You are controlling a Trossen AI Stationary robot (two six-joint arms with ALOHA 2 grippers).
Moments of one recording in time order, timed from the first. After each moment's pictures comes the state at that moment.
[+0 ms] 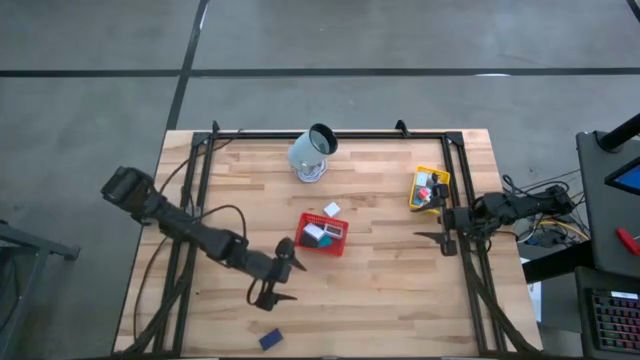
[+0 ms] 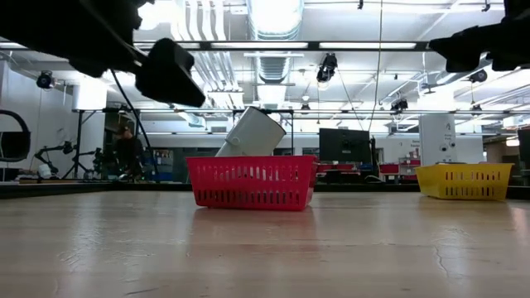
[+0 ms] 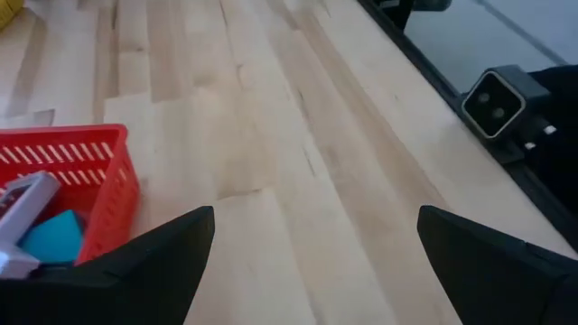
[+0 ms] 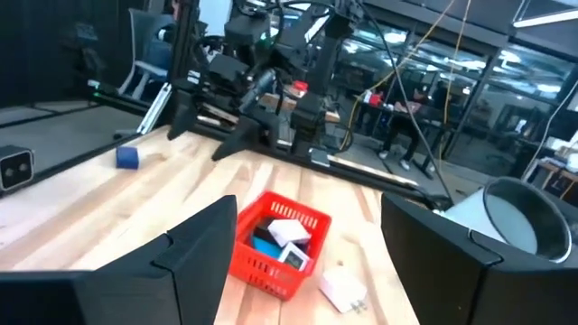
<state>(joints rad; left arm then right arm) -0.47 1.53 0.70 0.21 -0.10 -0.11 0.27 0.00 0.11 -0.10 0.16 -0.25</state>
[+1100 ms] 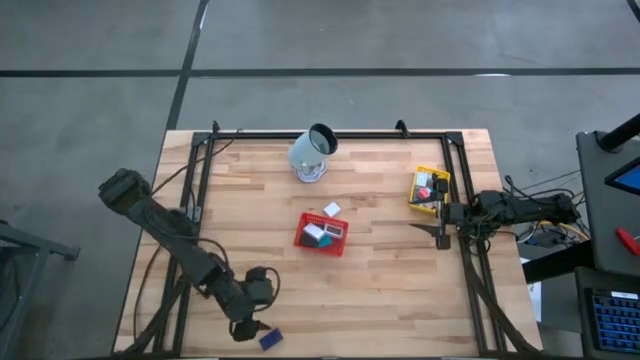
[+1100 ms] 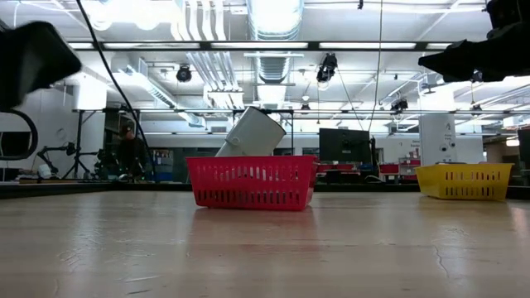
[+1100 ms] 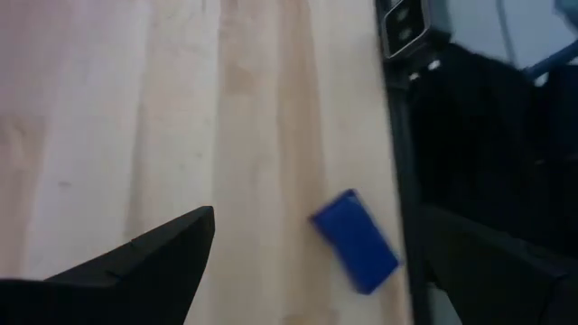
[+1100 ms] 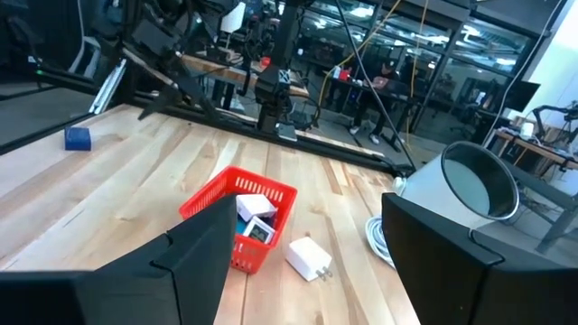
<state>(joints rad) -0.74 1.52 0.86 -0.22 -0.12 -0.77 0.15 0.00 0.11 -0.13 0.16 -0.24</state>
